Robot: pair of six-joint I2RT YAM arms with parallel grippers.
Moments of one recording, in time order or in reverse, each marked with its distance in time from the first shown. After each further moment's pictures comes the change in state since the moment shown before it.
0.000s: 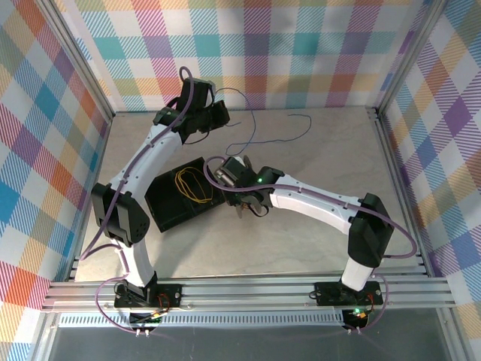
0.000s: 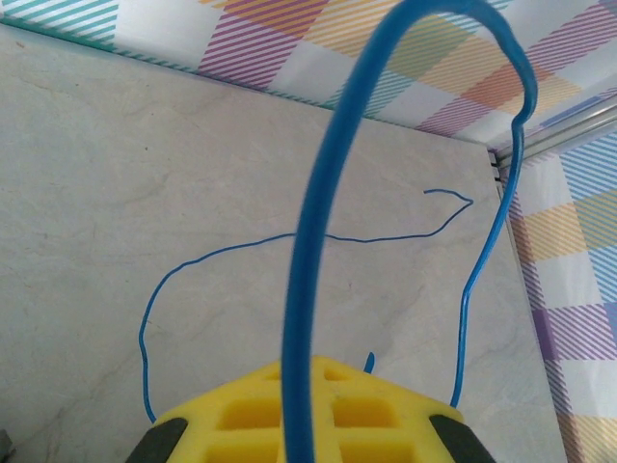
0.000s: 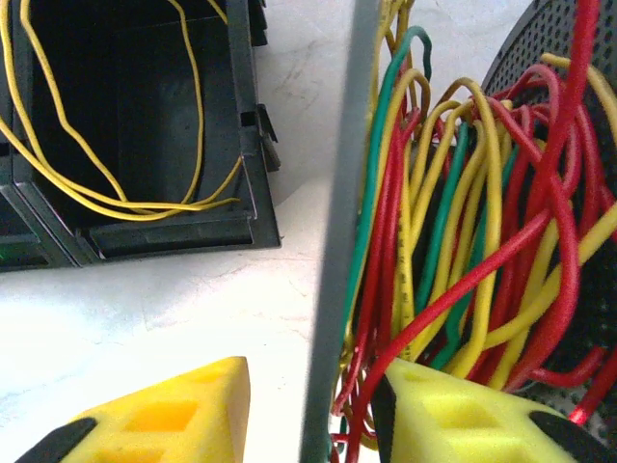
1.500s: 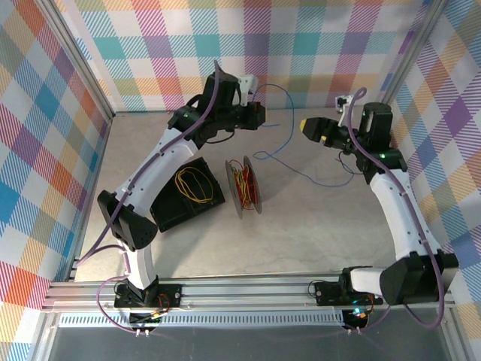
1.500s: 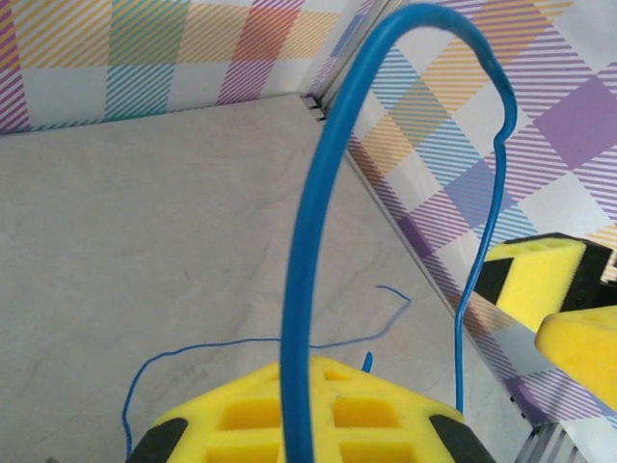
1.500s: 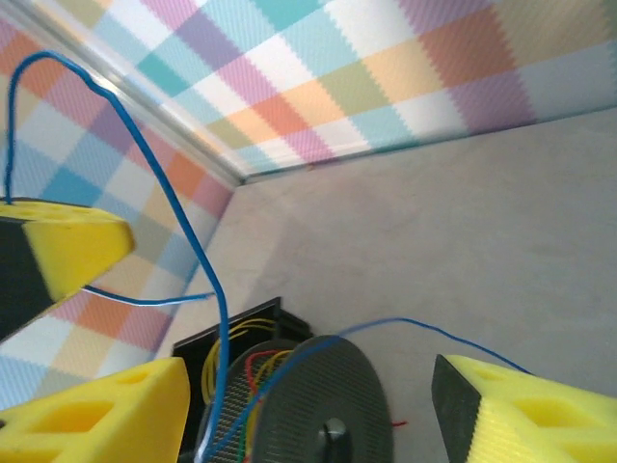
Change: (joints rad) left arm -0.221 0.017 0.217 -0.051 0.090 0.180; right arm -0.912 -0.425 -0.209 0.444 -0.988 -0.053
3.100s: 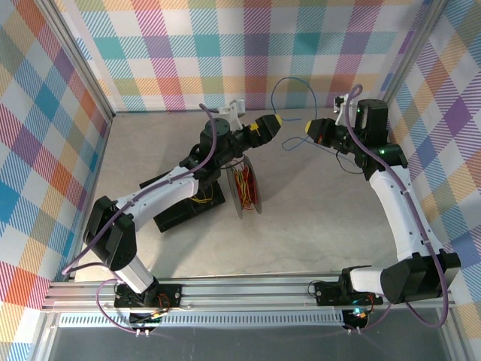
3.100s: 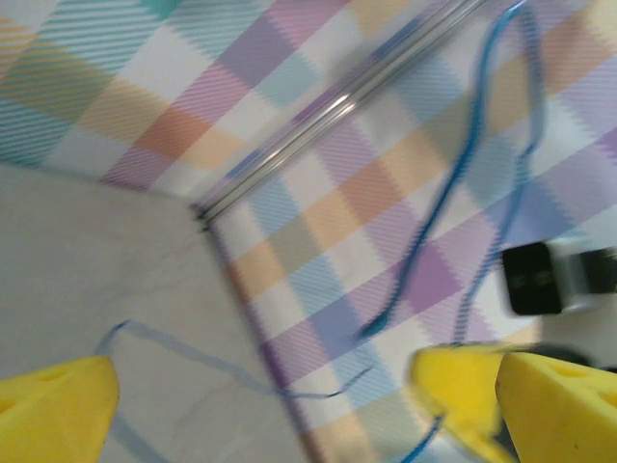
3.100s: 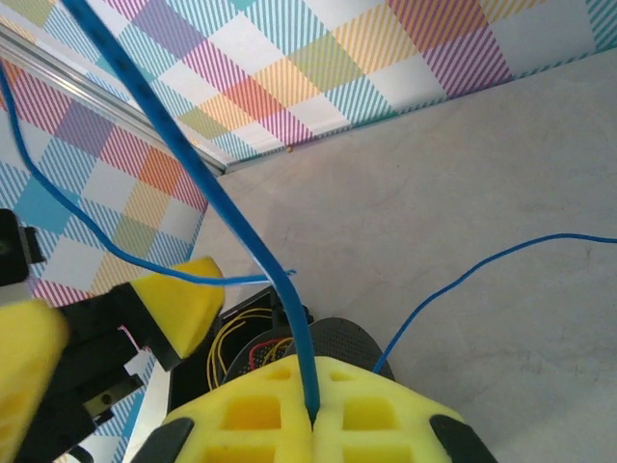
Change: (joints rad) left arm -0.071 -0.215 -0.789 1.083 -0.080 -0.470; right arm 0.047 -0.004 0.101 -0.219 0.174 0.036
